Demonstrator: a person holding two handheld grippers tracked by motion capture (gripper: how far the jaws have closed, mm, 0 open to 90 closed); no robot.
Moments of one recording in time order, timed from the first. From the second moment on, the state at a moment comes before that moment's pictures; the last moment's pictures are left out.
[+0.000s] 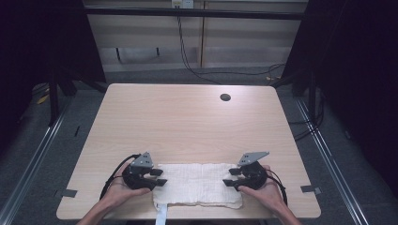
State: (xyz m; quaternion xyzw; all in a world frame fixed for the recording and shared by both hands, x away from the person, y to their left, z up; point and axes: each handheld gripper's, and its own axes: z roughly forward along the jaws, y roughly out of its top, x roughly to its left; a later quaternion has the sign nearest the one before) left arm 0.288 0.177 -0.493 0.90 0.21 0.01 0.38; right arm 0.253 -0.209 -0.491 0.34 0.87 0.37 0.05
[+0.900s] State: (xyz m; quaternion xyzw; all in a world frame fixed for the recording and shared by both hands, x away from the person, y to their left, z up) left arm 0.292 0.111 -0.496 0.91 0.17 0.03 0.38; right arm 0.255 -0.254 -0.493 0.39 0.86 0.33 0.11
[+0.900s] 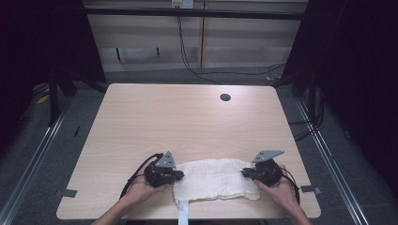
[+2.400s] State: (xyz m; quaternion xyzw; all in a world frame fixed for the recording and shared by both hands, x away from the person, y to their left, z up) left arm 0.345 0.139 -0.472 0.86 0.26 0.03 0.43; right arm 0.236 -0.057 -0.489 0.19 0.92 0.35 0.00
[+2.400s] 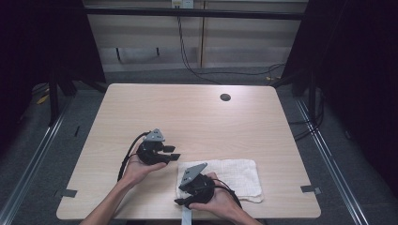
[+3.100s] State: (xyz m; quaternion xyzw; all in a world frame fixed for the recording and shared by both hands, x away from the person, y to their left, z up) left arm 0.346 0.134 -0.479 0.87 0.25 0.01 0.43; right arm 0.237 -0.063 -0.494 0.18 0.92 0.36 0.05
